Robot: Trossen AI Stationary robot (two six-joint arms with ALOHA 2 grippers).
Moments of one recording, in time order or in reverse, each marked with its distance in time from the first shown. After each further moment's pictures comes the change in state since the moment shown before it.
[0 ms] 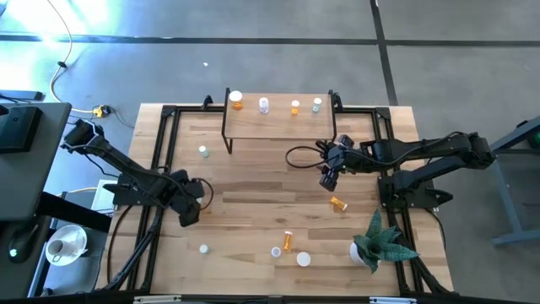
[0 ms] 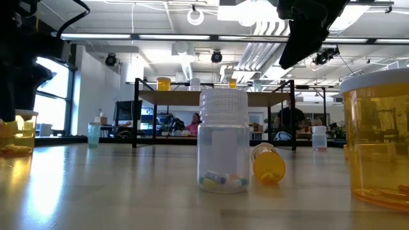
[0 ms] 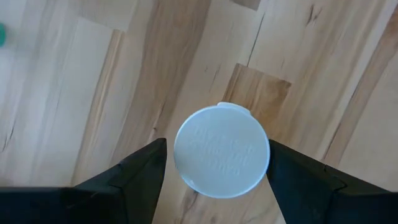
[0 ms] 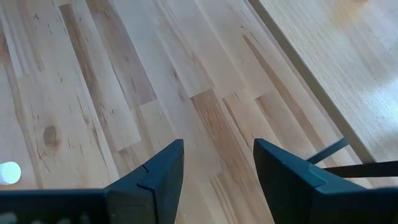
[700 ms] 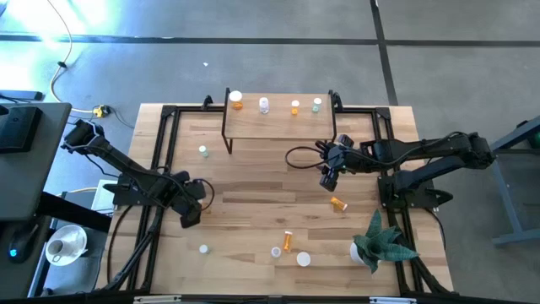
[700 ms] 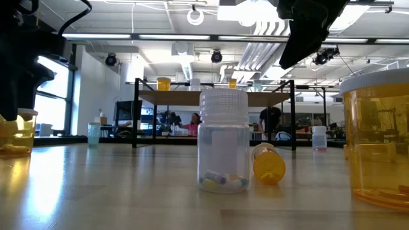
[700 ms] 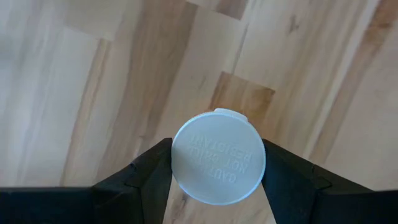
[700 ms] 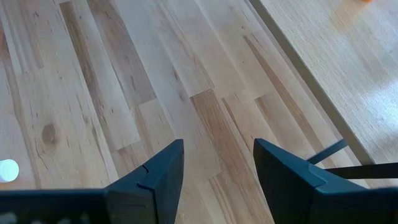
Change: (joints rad) left arm 0.002 0.006 0.006 0.038 0.014 0.015; right arm 0.000 0.000 0.000 0.000 0.000 -0.013
